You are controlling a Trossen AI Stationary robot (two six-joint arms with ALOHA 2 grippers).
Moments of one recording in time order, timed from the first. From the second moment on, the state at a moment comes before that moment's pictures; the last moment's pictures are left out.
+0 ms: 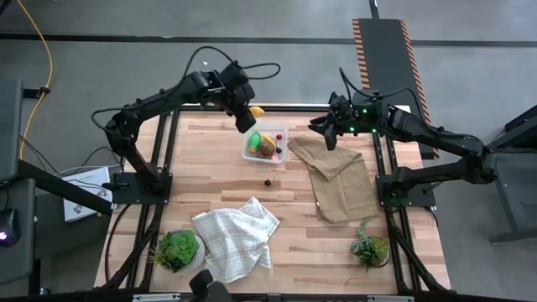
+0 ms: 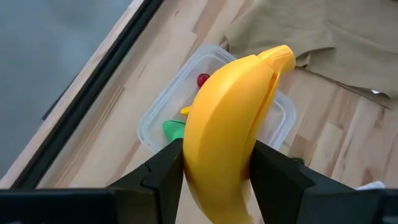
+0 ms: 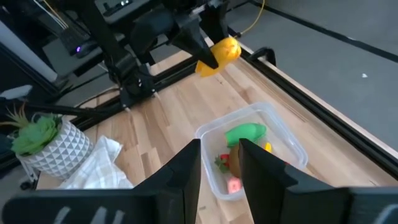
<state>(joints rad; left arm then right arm) 0.67 1.67 1.64 -1.00 0.14 -0.01 -0.41 1.08 1.06 -0.39 -0.17 0.26</state>
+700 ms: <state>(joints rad) 0.65 1.91 1.74 -1.03 0.14 0.05 -0.41 1.08 1.06 -0.38 -0.15 0.26</state>
